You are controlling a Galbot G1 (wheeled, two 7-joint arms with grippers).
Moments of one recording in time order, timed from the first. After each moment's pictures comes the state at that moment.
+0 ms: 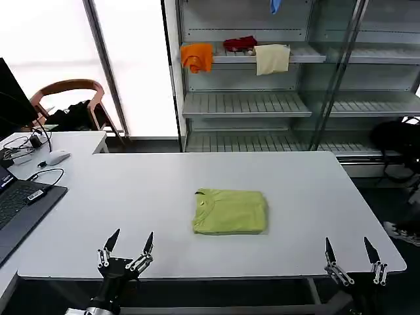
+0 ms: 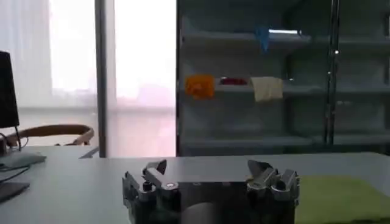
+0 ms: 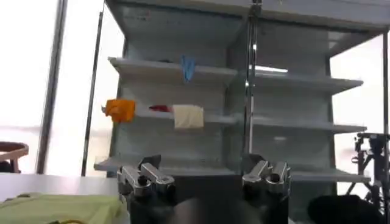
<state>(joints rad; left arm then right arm) 1.77 -1.15 -0.48 -2.31 -0.29 0.02 -0.20 -1.99 0.99 0.66 2.25 0.32 0.39 0.37</state>
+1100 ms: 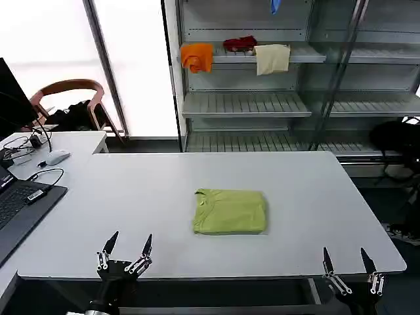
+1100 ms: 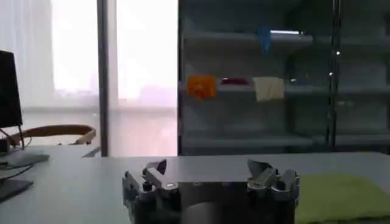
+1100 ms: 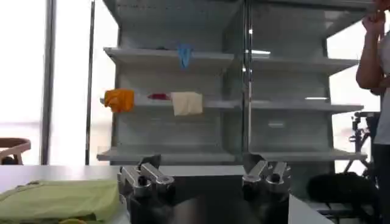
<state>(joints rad) 1.78 -1.15 -0.48 -2.30 -0.29 -0.01 -0.21 -2.02 1.00 0.63 2.23 0.34 0.40 0.38</state>
